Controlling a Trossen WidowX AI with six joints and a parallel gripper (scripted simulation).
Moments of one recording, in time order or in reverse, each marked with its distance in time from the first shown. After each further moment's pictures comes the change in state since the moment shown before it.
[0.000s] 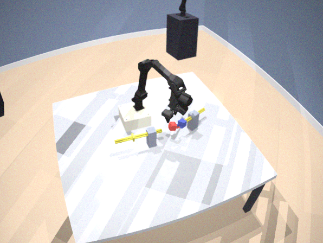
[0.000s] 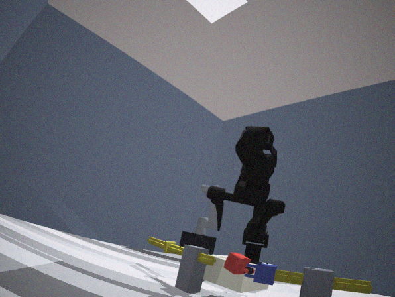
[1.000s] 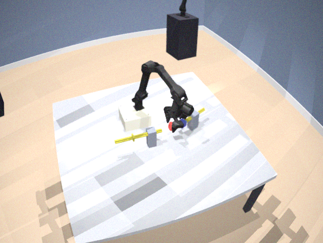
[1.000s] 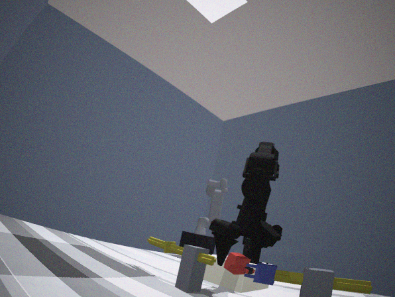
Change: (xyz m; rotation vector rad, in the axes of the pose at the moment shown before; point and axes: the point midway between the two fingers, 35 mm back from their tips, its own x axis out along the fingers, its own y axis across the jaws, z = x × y) arm 0.076 0.011 0.001 -0.863 0.096 -0.055
